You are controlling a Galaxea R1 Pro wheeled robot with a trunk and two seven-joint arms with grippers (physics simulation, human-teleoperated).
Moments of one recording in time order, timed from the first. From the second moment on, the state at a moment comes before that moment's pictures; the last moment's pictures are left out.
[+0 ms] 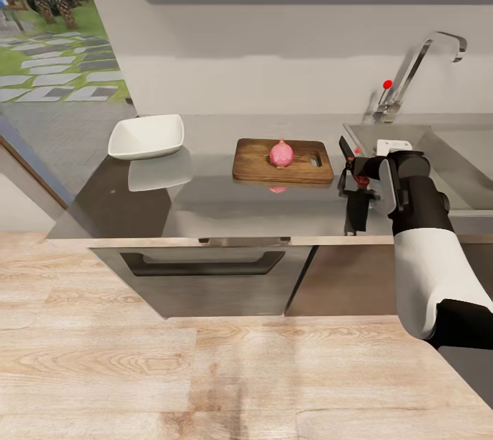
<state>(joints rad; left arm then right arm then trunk) -0.14 0.14 -0.03 0.00 0.04 -0.91 0.15 -1.27 -0.08 -0.16 -0.98 0.10 0.84 -0.01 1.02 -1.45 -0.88</state>
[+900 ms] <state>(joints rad) -0.14 0.14 -0.03 0.00 0.04 -0.91 0.15 -1.27 -0.08 -0.15 -0.98 0.10 0.85 -0.01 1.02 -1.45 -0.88</state>
